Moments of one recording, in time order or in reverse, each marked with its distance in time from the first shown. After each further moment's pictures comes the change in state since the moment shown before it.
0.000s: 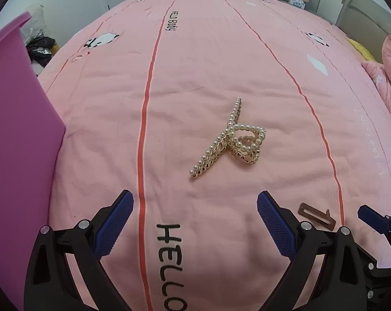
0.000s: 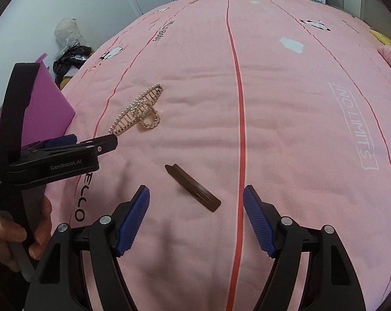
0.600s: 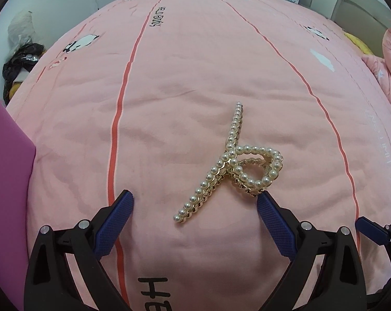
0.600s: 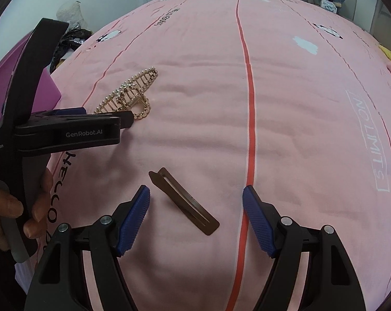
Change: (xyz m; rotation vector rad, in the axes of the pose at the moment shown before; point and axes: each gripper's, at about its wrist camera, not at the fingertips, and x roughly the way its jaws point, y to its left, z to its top) left arm 0.045 -0.008 0.022 0.043 -0.003 -0.019; right arm 0.040 0.003 0.004 -0.099 0.030 -0.060
